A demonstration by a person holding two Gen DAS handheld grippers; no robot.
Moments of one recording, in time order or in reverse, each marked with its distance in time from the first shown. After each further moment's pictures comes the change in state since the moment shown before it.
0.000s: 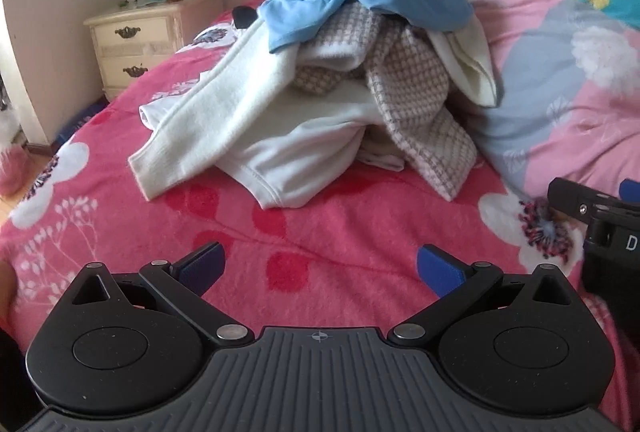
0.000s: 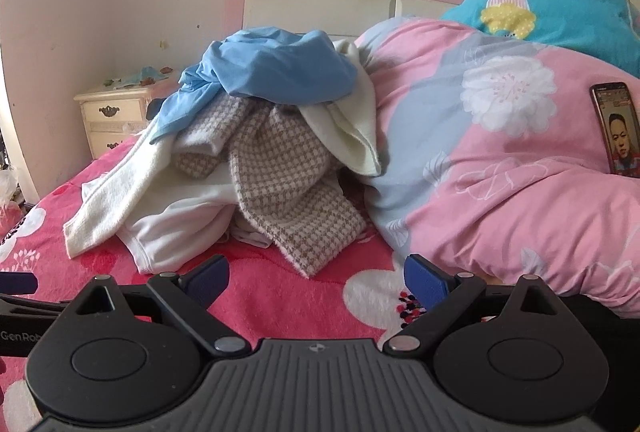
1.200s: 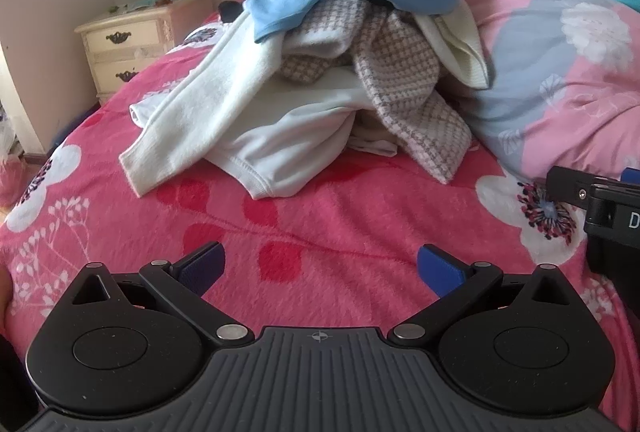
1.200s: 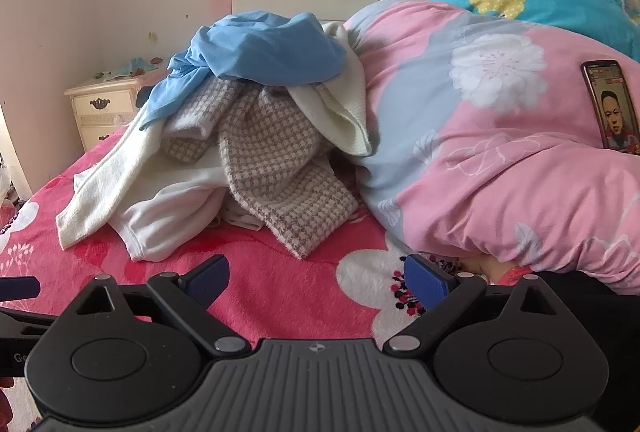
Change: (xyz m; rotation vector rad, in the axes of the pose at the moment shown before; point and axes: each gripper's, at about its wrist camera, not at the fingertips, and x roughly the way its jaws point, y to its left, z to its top) left arm 0.008 -0.011 -0.013 0.050 0.007 0.011; right arm 0.003 -0.004 -0.009 0.027 0.043 -0.017
